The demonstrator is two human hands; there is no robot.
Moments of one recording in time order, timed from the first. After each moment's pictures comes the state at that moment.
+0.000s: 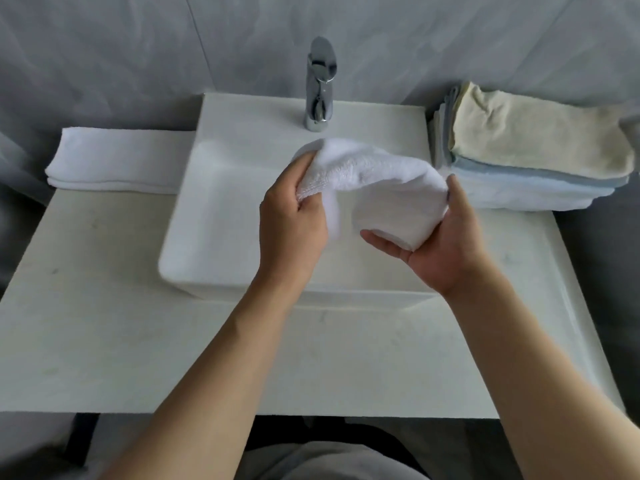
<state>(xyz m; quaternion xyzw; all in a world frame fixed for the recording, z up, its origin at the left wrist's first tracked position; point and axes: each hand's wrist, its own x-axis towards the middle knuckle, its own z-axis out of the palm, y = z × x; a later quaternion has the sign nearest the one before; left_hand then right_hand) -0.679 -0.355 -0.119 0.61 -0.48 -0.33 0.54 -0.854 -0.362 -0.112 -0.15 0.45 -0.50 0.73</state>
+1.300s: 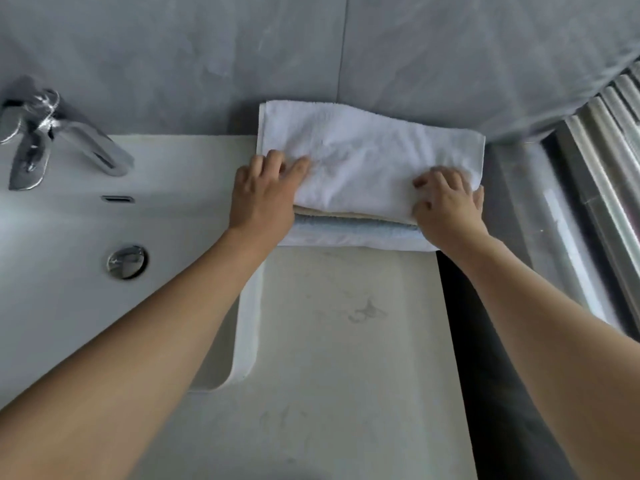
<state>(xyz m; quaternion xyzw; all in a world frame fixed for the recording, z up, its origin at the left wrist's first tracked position) -0.956 -0.562 -0.197 0.63 -0.77 0.08 0.09 -1.239 -0.561 -0.196 -0.69 0.71 -0.10 0.12</state>
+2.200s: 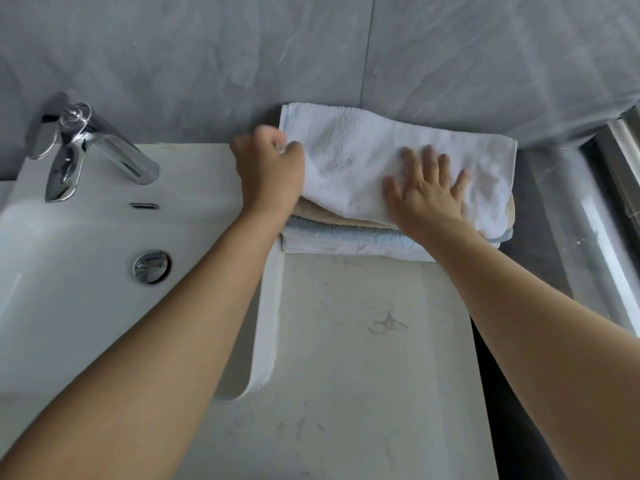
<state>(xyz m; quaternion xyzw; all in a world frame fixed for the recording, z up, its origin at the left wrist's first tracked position) -0.961 -0.591 -0.146 0.75 -0.44 -0.27 0.41 -1.170 -0.594 -0.195 -0.67 0.73 -0.05 0.15</state>
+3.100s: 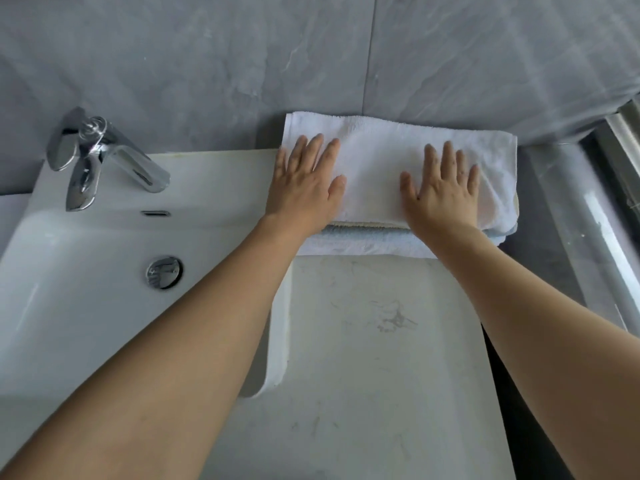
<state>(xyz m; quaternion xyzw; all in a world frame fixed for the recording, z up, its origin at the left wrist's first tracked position) -0.964 -0.592 -0.179 0.63 -0.77 -0.07 0.06 -1.175 -0.580 -0.189 -0.66 0.74 -0.10 0.09</state>
